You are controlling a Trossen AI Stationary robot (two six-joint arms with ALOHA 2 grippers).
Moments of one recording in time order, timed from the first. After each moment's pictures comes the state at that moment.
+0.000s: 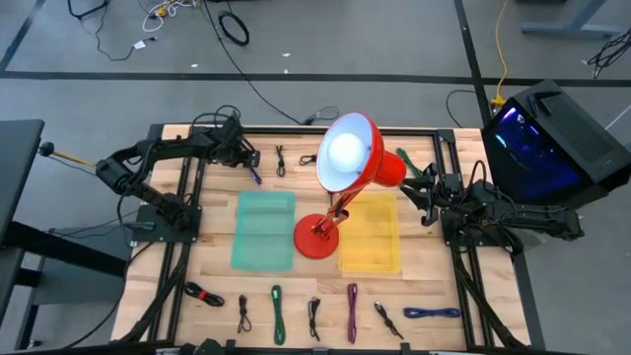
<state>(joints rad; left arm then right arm) 0.90 1.47 0.65 -0.29 0.01 -0.52 -0.12 0.11 0.02 0.34 0.09 0.15</state>
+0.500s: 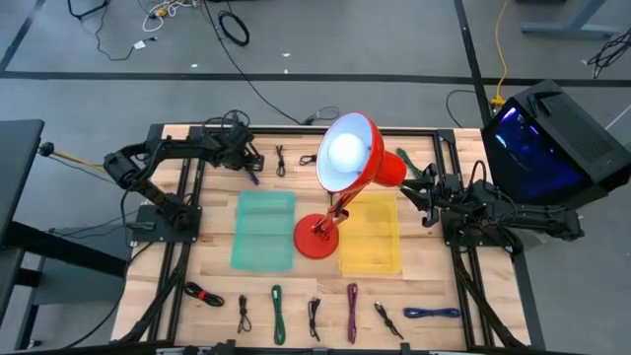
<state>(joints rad) 0.83 1.55 0.66 -0.28 -0.11 -0.57 -0.12 0.11 0.02 0.34 0.06 0.17</state>
